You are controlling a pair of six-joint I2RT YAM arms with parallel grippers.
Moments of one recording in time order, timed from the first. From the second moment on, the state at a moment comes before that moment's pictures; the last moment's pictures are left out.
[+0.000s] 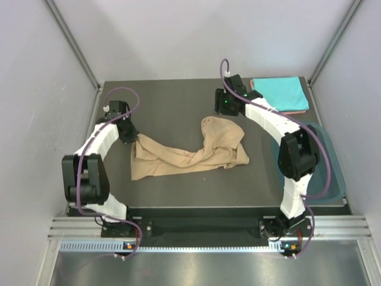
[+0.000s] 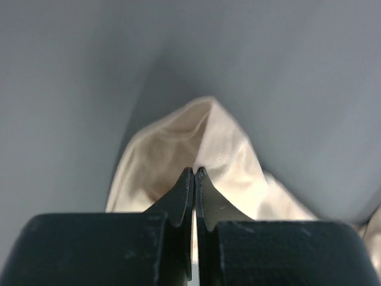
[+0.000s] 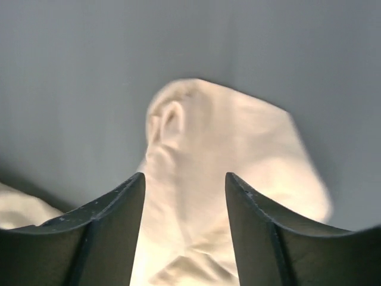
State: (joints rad) left arm 0.01 1.55 1.09 -0.56 -0.02 -0.53; right arm 0.47 1.94 1.68 -0.55 0.07 0.46
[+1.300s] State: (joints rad) left arm 0.10 1.91 1.43 -0.69 -0.24 -0.47; right arm 0.31 1.87 1.28 -0.44 0.13 0.85
